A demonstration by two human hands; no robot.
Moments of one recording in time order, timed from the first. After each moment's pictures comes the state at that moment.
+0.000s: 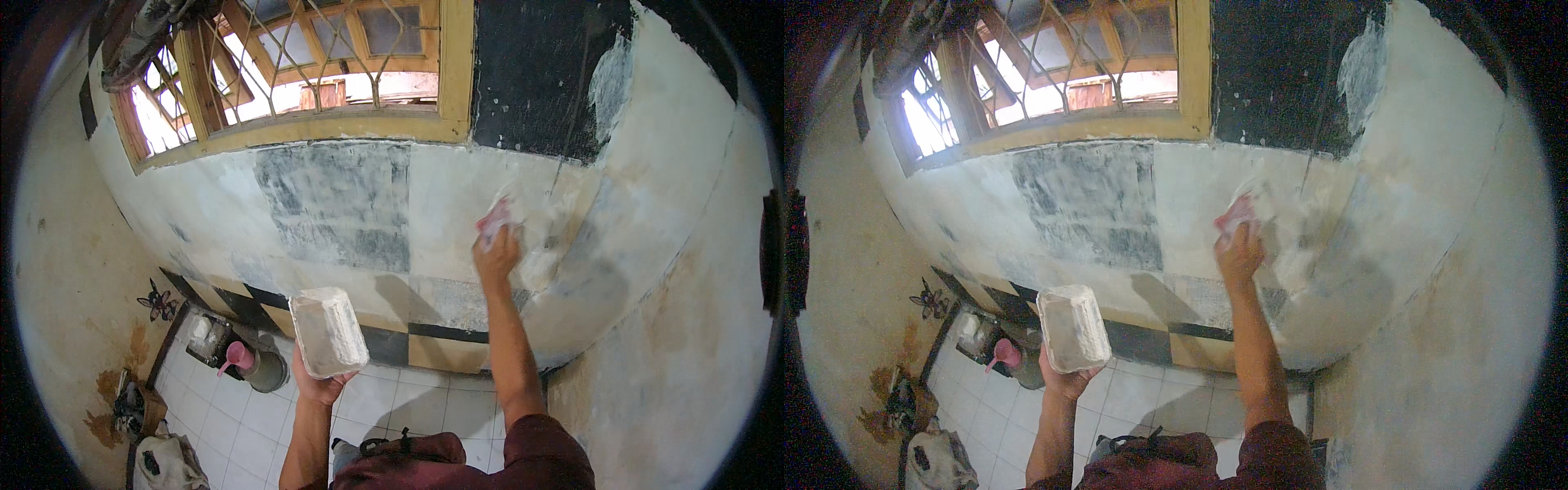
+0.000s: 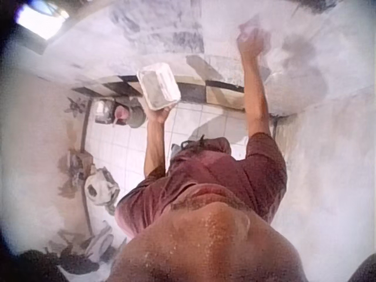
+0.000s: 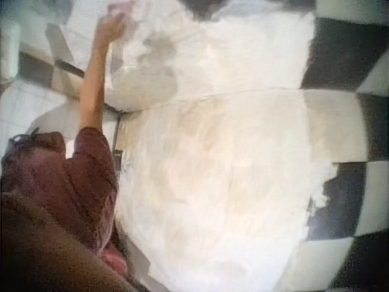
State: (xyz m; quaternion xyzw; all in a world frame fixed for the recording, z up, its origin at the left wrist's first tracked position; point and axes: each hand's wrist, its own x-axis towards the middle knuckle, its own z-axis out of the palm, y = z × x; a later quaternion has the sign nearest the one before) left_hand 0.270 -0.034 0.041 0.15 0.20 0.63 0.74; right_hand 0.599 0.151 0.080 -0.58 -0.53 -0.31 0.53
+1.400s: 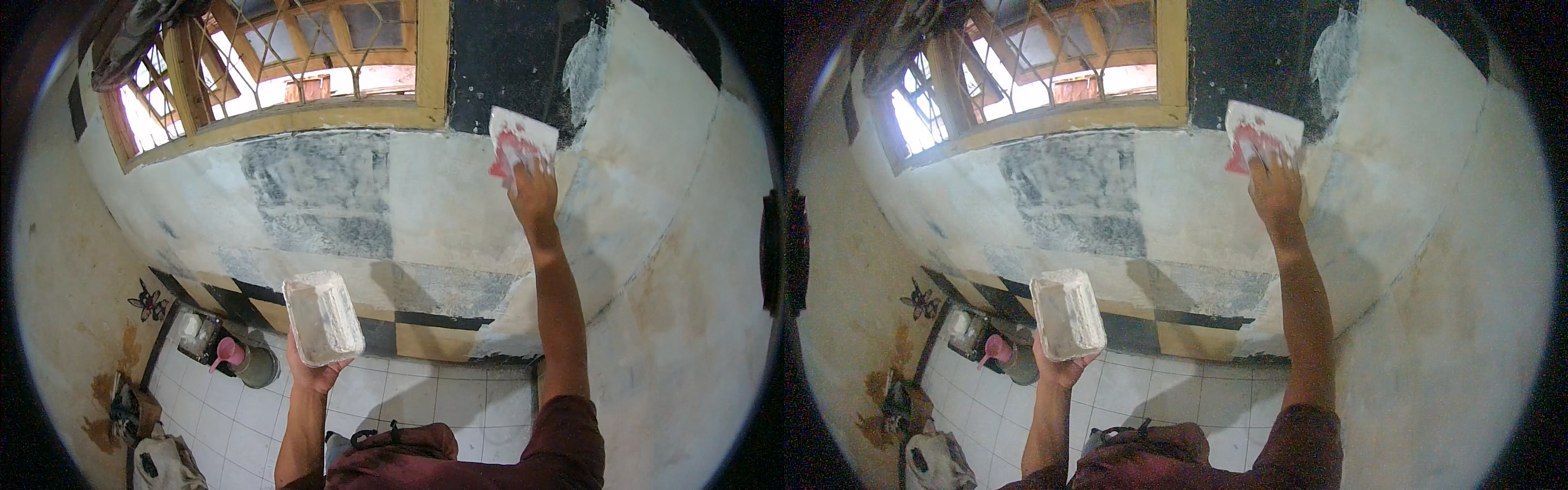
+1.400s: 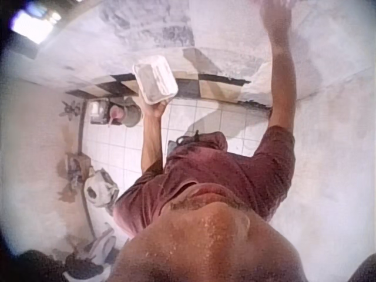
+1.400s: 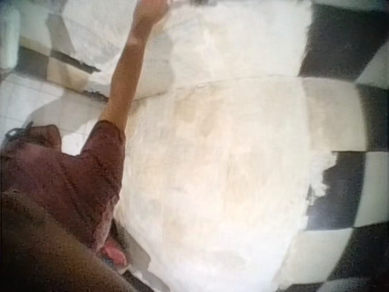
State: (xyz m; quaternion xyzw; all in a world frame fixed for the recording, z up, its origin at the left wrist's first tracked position) left_hand 0.286 -0.048 0.051 0.14 0.22 0.62 0.75; right_hand 0.686 0.113 0.207 -0.48 -0.66 -0.47 0.34
